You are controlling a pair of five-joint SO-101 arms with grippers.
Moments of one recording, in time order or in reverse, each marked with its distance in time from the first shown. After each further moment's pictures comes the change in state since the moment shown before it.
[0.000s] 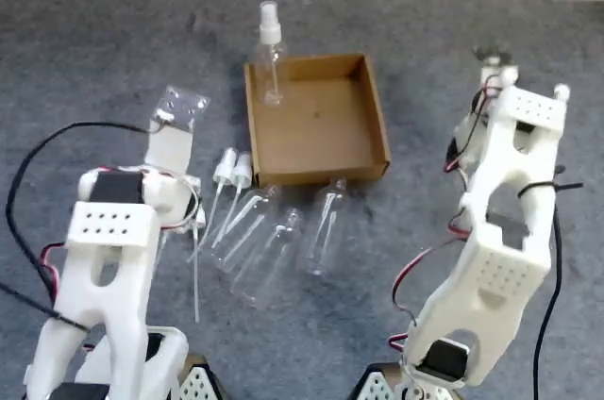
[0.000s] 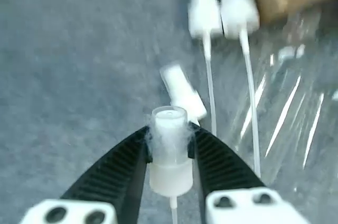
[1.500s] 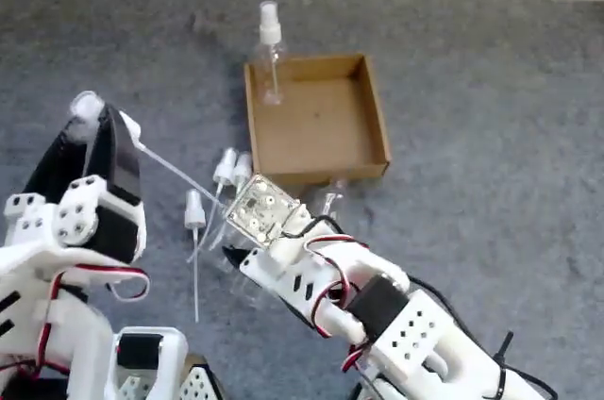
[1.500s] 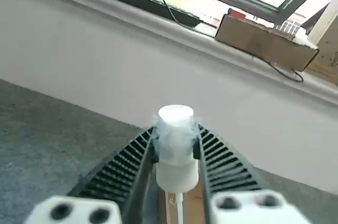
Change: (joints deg) left arm 0.4 -44.0 -12.5 -10.0 36.0; right arm -66.5 -84.7 84.6 -45.8 -12.7
